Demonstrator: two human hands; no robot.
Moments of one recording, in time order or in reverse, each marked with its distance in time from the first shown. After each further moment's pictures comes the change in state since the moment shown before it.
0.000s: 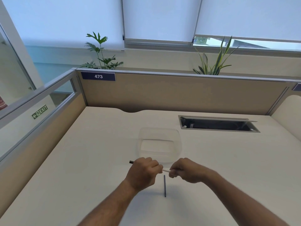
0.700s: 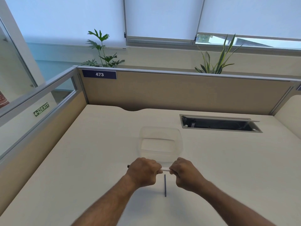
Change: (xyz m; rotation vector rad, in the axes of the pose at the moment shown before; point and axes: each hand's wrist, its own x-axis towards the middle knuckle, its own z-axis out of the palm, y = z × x) left_hand 0.003 -0.006 0.003 -0.132 -0.256 -0.171; right_hand -0.001 0.002 0.033 -0.218 0.432 -0.252
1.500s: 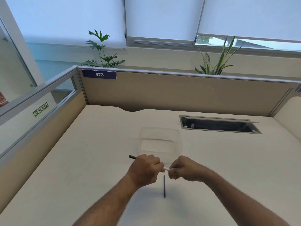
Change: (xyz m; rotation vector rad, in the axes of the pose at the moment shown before) left_hand 0.008 0.004 -0.008 0.225 0.182 0.199; right_hand 0.020 0.004 -0.031 0.482 -0.417 0.367
